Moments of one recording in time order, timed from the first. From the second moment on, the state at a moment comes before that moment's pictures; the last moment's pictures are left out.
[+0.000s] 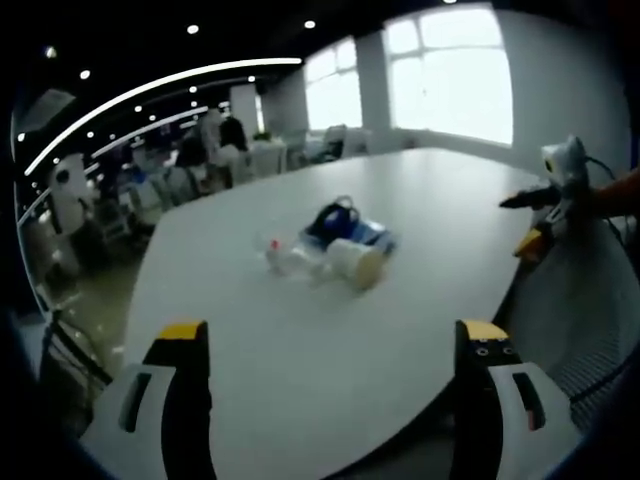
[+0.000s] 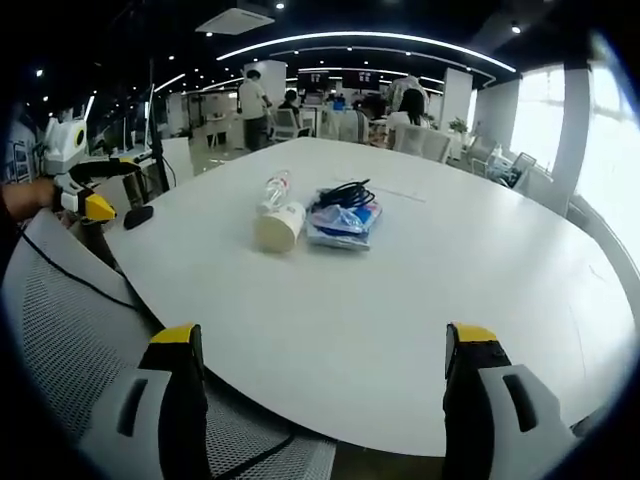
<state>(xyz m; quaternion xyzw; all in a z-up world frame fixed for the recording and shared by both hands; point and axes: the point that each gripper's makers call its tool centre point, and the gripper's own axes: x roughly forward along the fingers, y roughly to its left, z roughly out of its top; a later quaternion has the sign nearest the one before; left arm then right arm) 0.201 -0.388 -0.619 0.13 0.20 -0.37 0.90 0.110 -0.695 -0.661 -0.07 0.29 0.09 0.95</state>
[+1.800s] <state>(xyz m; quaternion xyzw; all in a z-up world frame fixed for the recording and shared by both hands) 0.311 -0.430 -0.588 0.11 0.20 -0.30 0.93 0.110 -0.702 -0.660 -0.07 0.29 0.07 0.95</state>
